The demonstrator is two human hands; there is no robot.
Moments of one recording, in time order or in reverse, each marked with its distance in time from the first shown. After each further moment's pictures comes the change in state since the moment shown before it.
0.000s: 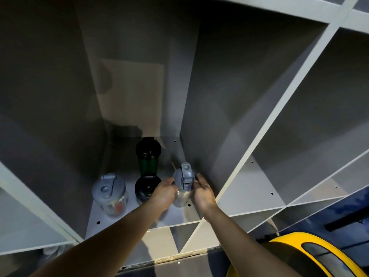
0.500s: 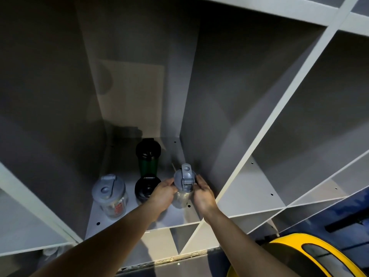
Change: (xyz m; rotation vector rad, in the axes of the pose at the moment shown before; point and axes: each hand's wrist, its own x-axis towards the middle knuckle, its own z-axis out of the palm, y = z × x) left_hand -0.003 0.004 -0.002 -0.024 -0.072 0.032; right_hand 0.007 0.010 -0.001 0.009 -0.005 -0.010
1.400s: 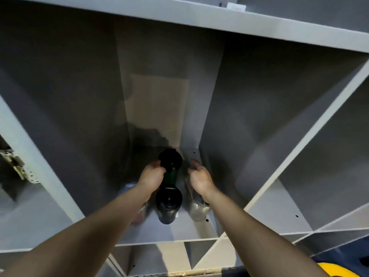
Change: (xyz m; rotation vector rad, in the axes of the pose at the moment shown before) left_hand 0.003 0.073 -0.091 0.032 0.386 0.049; right_hand -0.014 -0.138 0.059 -0.273 -0.174 -0.135
